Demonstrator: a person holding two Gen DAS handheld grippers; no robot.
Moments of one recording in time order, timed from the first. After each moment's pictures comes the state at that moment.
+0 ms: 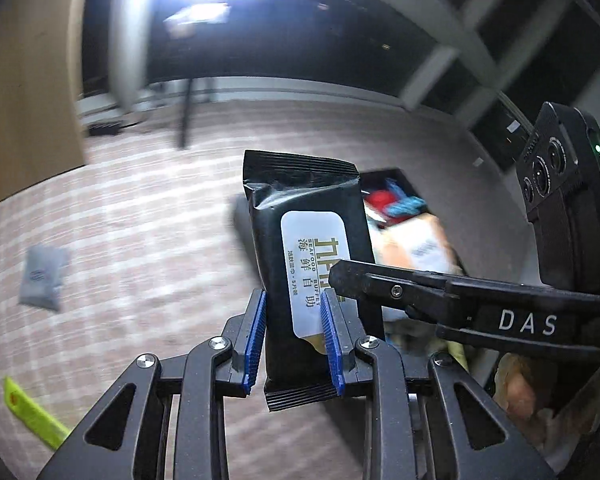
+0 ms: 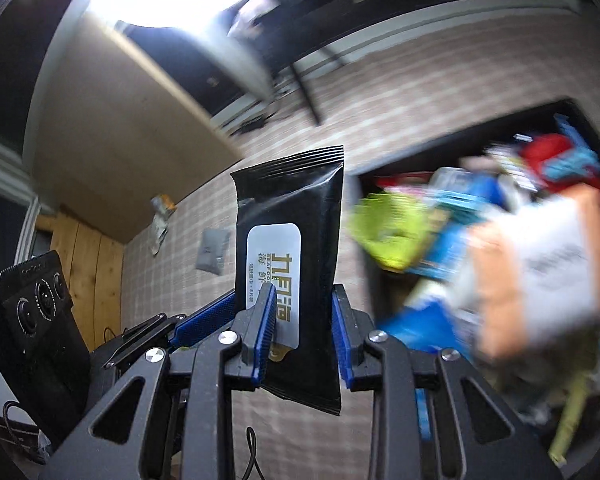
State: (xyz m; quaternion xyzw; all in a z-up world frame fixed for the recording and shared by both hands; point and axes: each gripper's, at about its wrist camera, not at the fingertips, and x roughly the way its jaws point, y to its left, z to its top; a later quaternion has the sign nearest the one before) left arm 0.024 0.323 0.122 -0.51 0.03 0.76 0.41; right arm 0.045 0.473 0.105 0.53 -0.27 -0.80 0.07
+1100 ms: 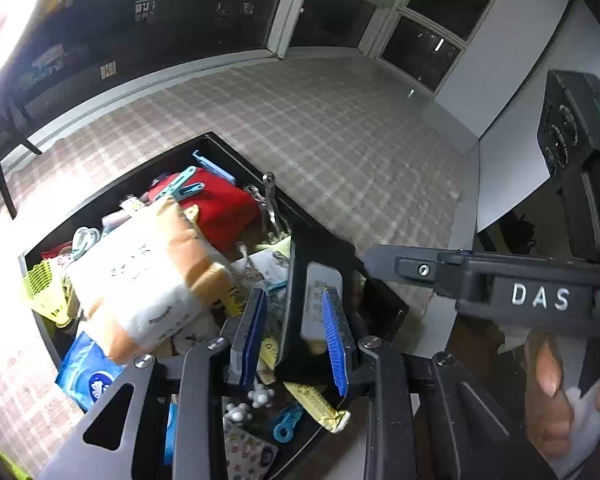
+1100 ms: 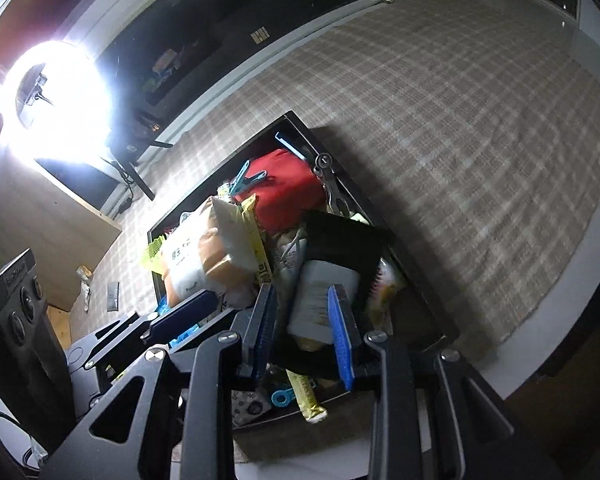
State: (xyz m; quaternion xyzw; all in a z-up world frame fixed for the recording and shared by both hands) left arm 0.146 0.496 0.136 -0.48 0.13 0.71 0.50; right arm 0.200 0.682 0.124 0.49 -0.30 -0.81 -0.11
